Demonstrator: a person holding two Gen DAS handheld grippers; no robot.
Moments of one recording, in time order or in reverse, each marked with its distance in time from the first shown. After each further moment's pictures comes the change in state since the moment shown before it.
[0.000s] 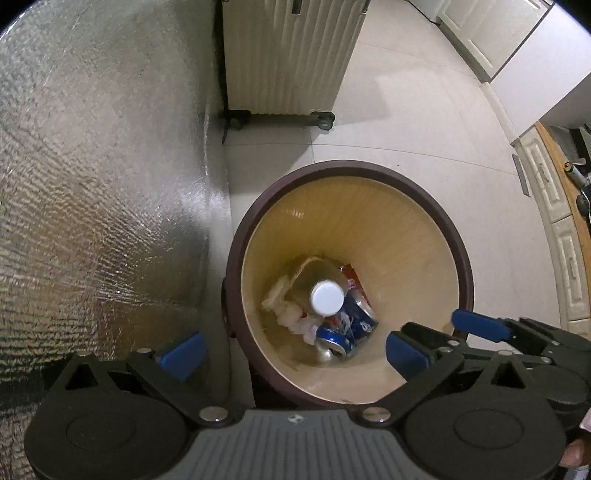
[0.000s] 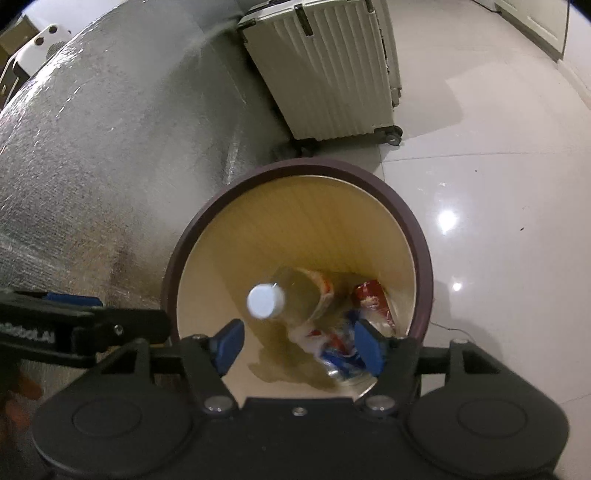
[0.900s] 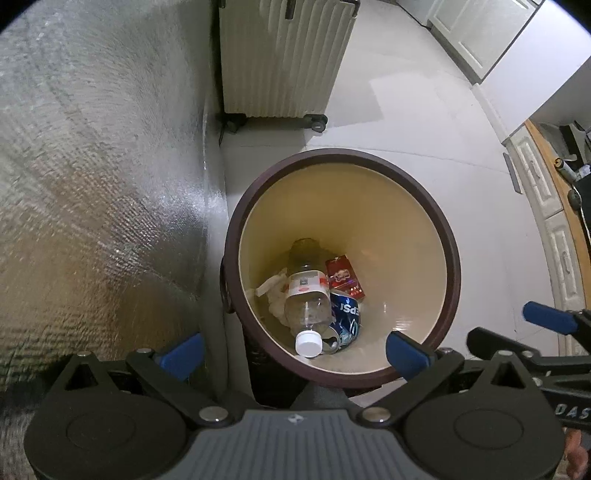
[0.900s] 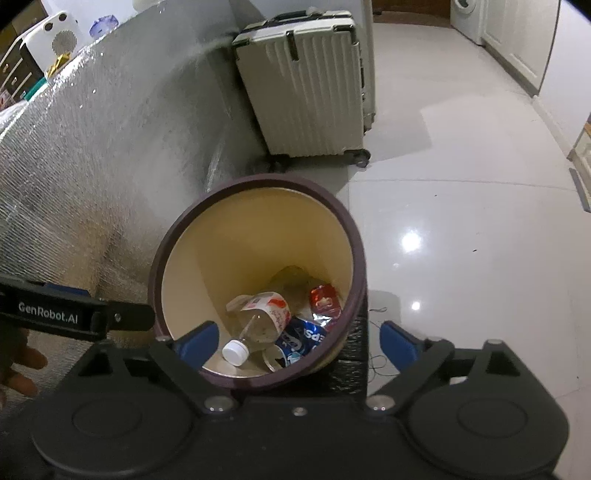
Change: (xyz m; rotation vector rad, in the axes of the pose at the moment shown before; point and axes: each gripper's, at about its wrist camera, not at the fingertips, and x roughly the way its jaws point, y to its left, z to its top) left arm -0.018 -0.005 -0.028 0.016 -0.031 -0.014; right arm -0.068 -0.004 -0.024 -0.063 -0.059 -0.120
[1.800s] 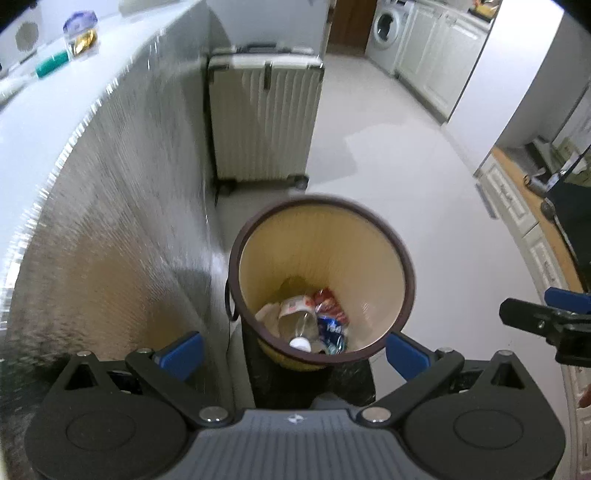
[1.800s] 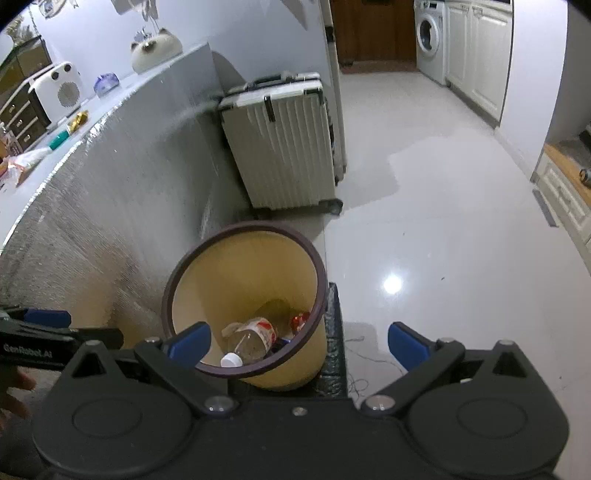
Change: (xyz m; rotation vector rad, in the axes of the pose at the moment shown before) left arm -0.088 -0.012 -0.069 0.085 -0.248 -0.010; right arm -0.098 -0.008 -0.042 0.045 -0.197 -0.054
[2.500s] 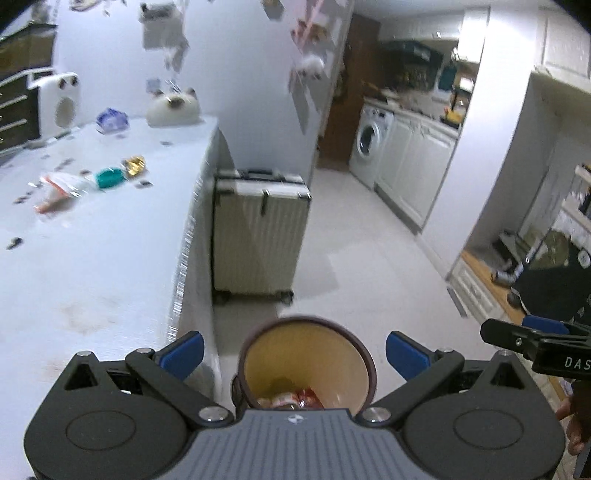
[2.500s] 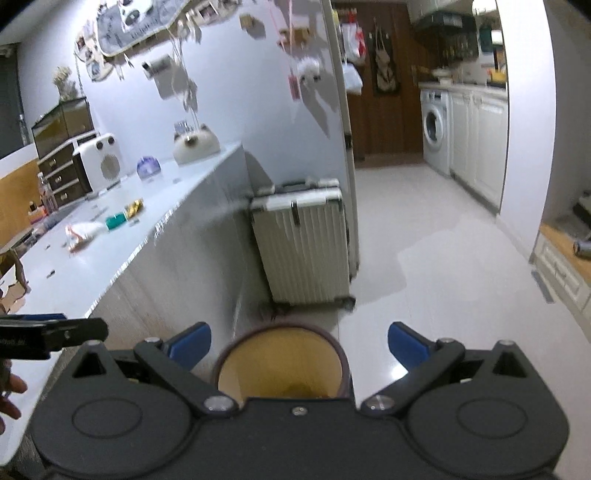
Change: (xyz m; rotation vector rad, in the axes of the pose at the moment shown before) left arm -0.138 0.017 -0.016 -0.040 -0.393 -0.052; right arm -0.105 0.041 0.011 -0.046 -0.326 0.022
